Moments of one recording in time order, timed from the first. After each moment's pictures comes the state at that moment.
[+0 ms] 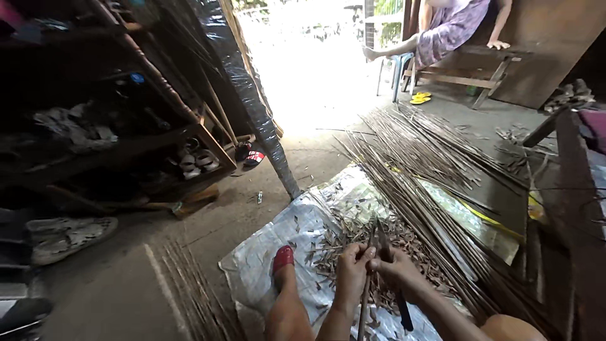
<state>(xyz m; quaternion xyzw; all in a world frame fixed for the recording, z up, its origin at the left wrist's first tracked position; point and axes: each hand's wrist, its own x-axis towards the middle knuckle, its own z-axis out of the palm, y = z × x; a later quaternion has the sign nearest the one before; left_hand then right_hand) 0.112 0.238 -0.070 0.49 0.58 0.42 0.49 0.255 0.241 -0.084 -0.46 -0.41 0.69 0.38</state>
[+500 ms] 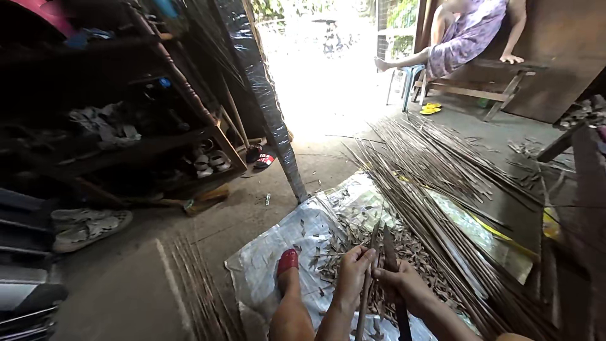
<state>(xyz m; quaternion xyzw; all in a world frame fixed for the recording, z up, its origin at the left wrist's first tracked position) 0.101 0.246 -0.068 0.40 0.54 0.46 0.58 0.248 0.239 -0.086 -0.40 -0.35 0.76 0.38</state>
